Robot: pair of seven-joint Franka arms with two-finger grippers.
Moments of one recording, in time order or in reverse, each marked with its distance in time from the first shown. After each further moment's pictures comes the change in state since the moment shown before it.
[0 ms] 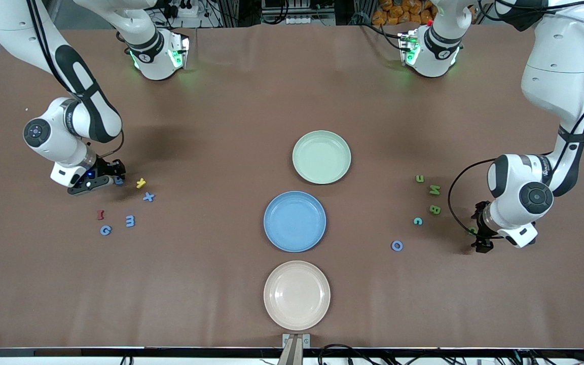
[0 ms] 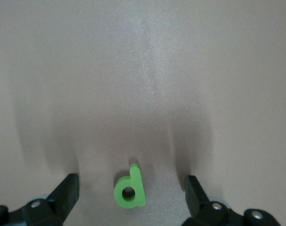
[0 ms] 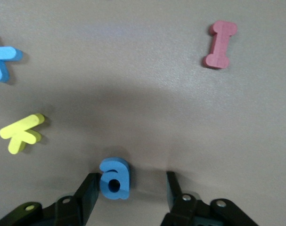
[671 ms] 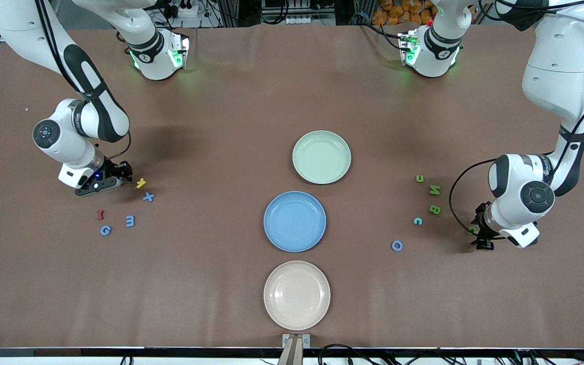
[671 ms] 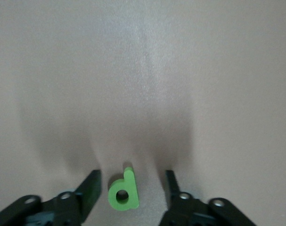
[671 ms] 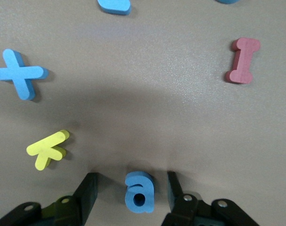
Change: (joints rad) left arm 0.004 -0.003 0.001 0.001 0.004 0.018 -0.018; right arm 0.047 0.000 0.001 0.000 0.009 0.005 0.056
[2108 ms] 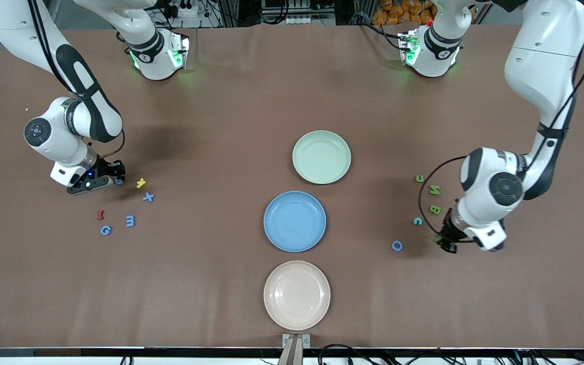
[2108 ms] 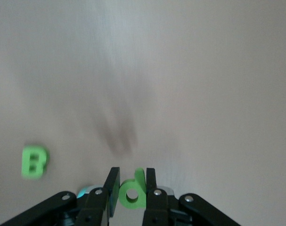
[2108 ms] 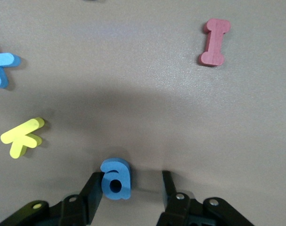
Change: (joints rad) left arm -0.076 -0.064 -0.149 0.028 0.006 -0.054 -0.036; right arm -0.042 -0.004 -0.004 -0.004 0.002 -0.001 -0.024
